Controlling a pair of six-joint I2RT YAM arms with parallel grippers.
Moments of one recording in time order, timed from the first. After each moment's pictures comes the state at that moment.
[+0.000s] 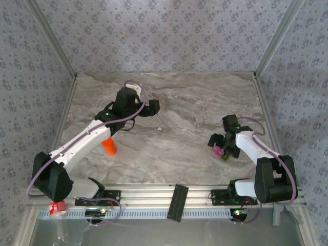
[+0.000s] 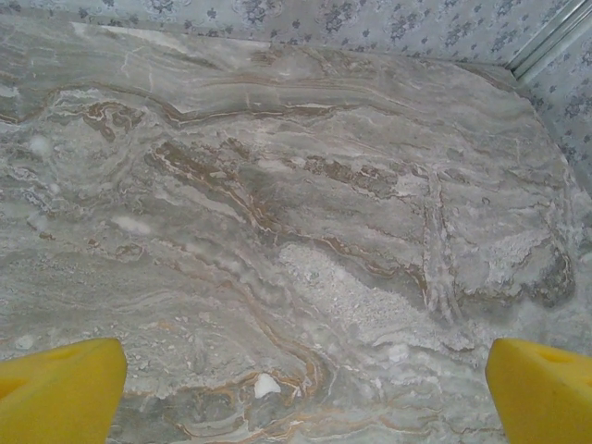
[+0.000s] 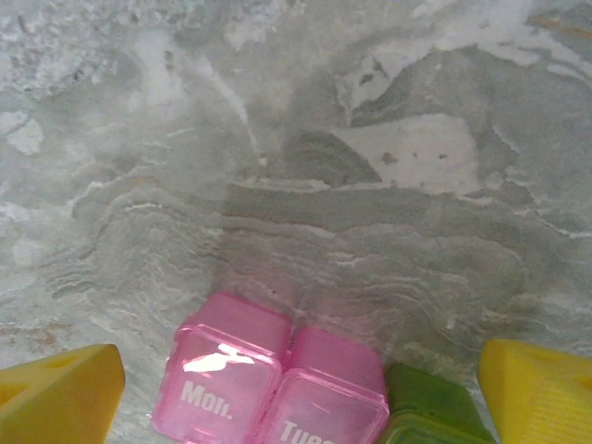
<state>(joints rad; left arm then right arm) -0.60 1.34 1.12 -0.32 -0.04 -0.45 0.11 1.30 0.67 -0.72 -0.04 0.52</state>
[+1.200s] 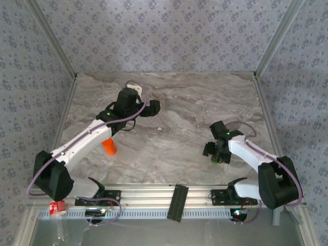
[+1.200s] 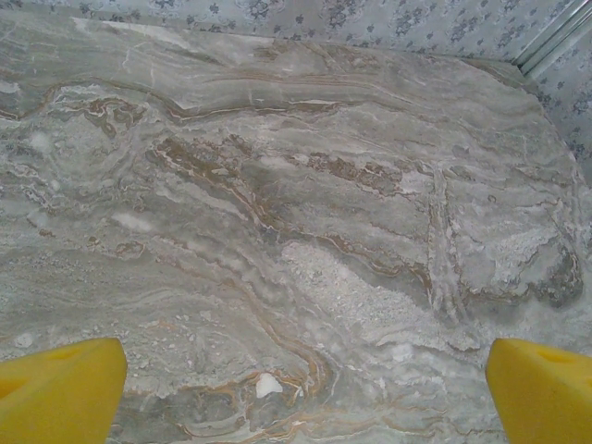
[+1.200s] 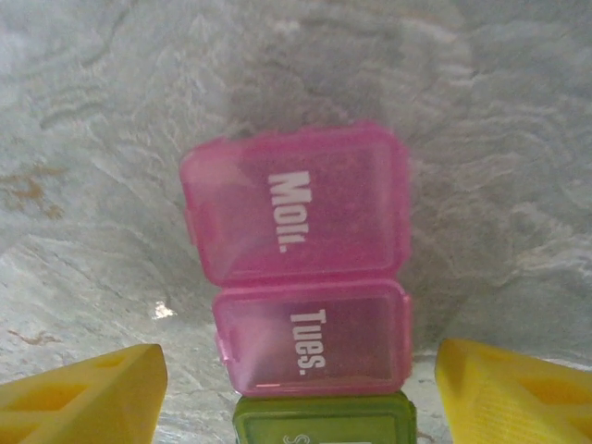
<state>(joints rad) -0.61 1.36 1.12 -0.32 -0.05 -0.46 0.35 1.27 0.62 -0.79 0.00 0.66</state>
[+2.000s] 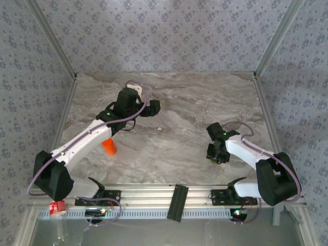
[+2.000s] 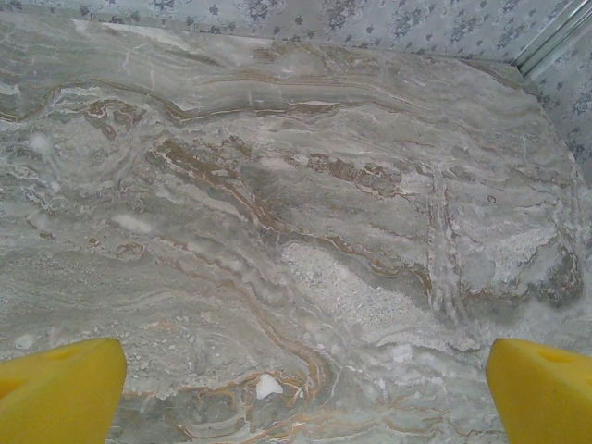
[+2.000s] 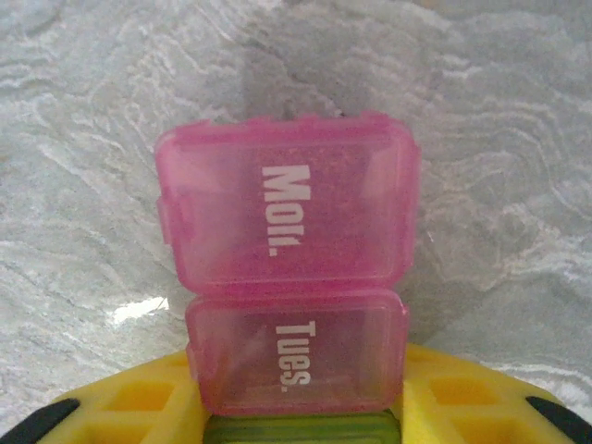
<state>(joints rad) -0.61 1.36 1.12 -0.32 -0.05 -0.46 0.38 1.30 0.62 -0.79 0.06 0.66</state>
